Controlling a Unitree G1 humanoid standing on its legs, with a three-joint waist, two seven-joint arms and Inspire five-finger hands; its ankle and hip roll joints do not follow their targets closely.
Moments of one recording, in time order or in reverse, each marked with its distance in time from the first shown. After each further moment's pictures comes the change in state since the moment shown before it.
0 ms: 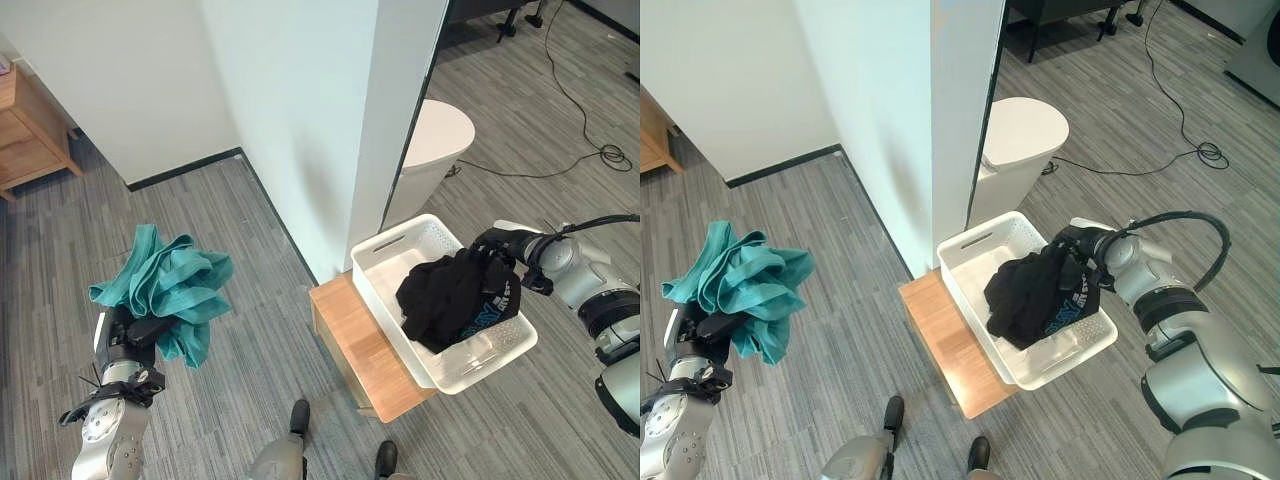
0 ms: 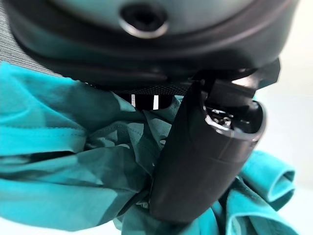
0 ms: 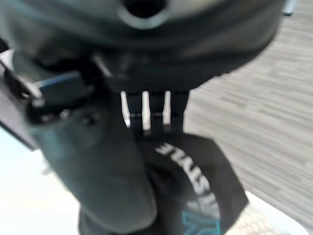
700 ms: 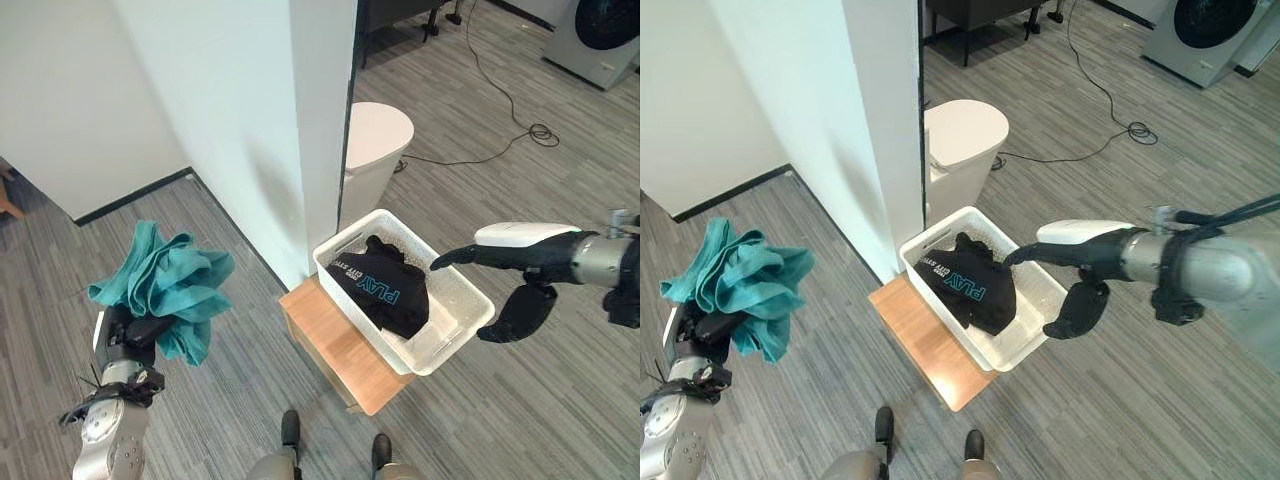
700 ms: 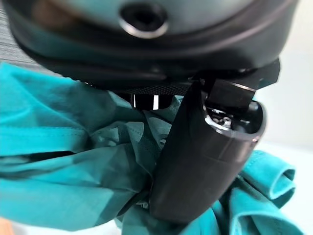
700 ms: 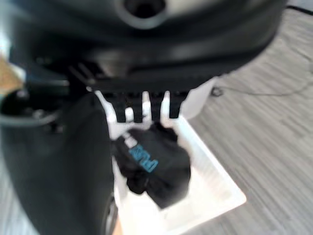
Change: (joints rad) left arm 0.024 -0.028 0.029 -0.008 0.025 0.004 -0.040; right arm 1.184 -0.659 -1.072 -1.234 0.291 -0.063 0.242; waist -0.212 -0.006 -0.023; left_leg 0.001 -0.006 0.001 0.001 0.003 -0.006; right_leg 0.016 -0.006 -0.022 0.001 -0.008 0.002
